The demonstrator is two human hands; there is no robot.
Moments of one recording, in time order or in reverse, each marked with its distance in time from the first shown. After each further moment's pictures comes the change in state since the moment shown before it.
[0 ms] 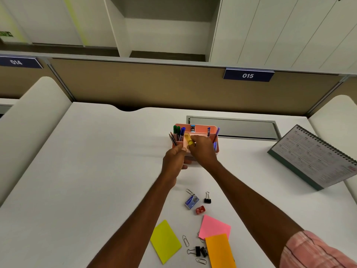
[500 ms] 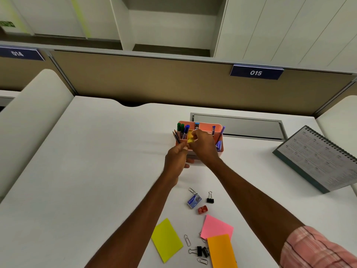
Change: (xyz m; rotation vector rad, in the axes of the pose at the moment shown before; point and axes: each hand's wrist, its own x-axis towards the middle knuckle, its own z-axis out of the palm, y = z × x) left_hand 0.006 -0.004 -0.004 -0.005 -0.010 0.022; right_hand 0.018 -0.002 0.012 -0.010 0.005 -0.047
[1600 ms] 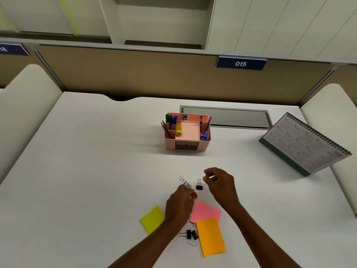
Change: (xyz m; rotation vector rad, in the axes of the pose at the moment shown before) left_hand -0.100 -0.160 0.031 0.912 -0.079 0.408; right_hand -0.179 0.109 -0.032 0.217 0.025 0.100
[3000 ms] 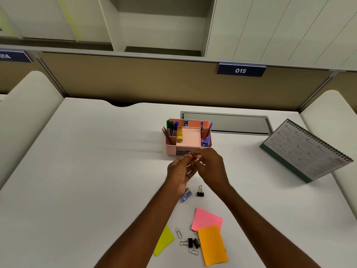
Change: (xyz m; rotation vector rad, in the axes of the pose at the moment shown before) left_hand 0.089 0.054 -0.085 -1.527 -0.004 -0.603; right_hand 0.056 -0.067 0.007 -0.034 0.051 -0.220
